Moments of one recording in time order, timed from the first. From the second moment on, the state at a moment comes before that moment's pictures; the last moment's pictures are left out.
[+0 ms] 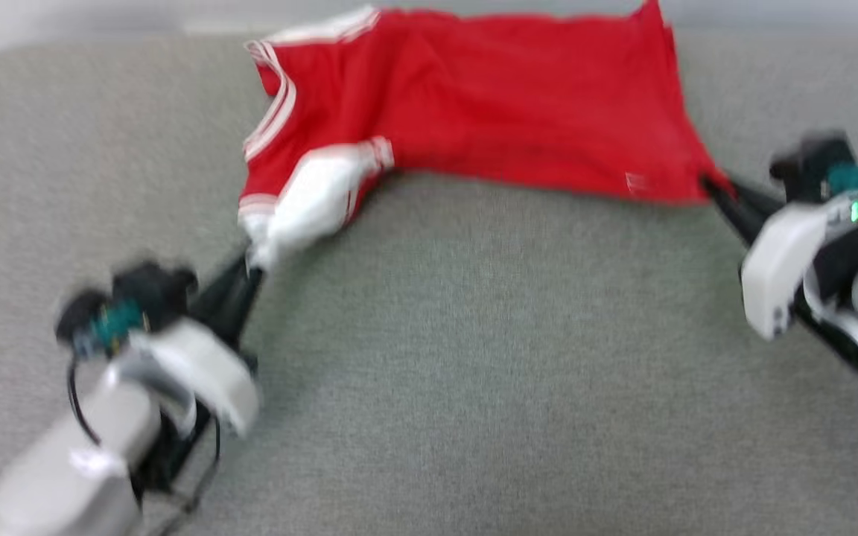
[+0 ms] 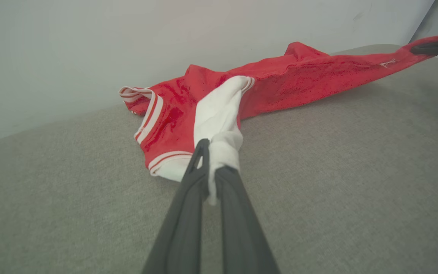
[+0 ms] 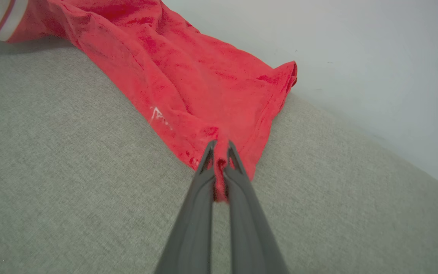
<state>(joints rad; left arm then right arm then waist) -0.59 0.65 -0.75 0.25 -0.75 0.03 -0.26 -0.86 -0.60 0.81 0.52 0.63 0.13 0.01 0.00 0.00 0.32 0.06</state>
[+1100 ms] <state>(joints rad) 0.14 0.76 -0.87 -0.05 -0.96 0.26 -0.20 0.08 -0.78 0.56 0.06 0.73 0.13 0.25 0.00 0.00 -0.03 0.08</state>
